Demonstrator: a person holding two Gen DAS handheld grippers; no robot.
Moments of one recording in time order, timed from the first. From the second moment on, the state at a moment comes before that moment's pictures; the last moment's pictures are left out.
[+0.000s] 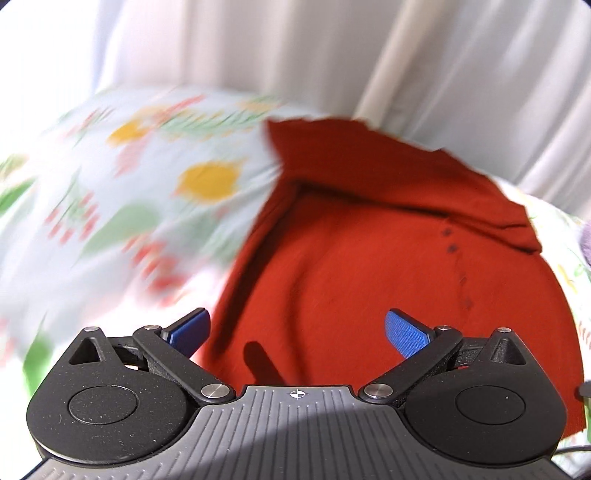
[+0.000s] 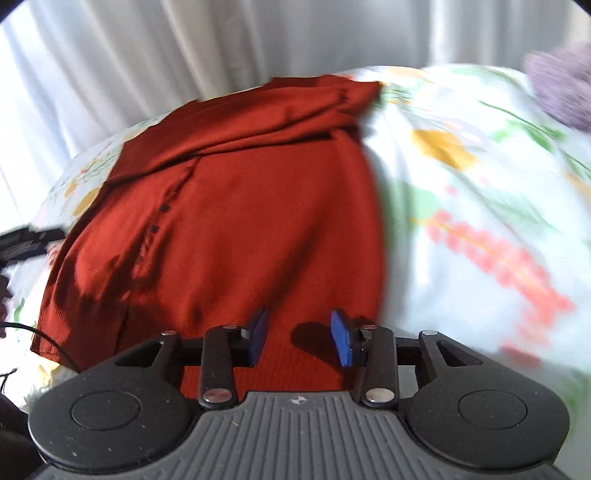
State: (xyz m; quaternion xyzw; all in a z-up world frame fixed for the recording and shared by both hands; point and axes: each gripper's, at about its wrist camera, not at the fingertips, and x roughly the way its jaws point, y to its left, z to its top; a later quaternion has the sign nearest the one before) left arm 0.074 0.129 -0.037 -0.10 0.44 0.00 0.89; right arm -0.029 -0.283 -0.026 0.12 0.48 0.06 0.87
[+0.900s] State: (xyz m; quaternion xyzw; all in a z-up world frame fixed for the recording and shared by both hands) left arm 0.012 0.153 -0.055 -0.19 0.52 0.01 0.83; right arm -0.062 -0.303 -0.045 0.20 0.50 0.07 0.84
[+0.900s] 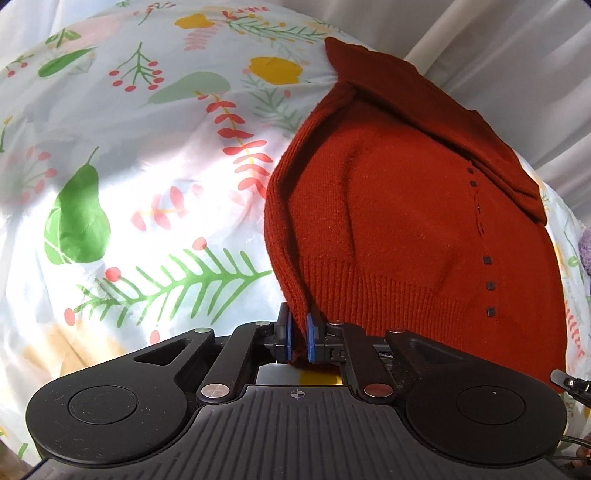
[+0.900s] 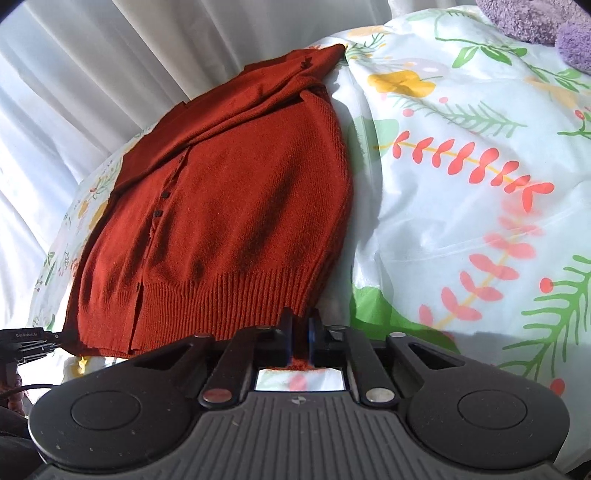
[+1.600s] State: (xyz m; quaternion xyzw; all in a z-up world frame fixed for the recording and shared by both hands) left arm 0.140 0.158 0.014 -0.24 0.37 -0.02 0.90; right arm 0.038 -0.325 -0.001 0.34 0.34 0.06 0.88
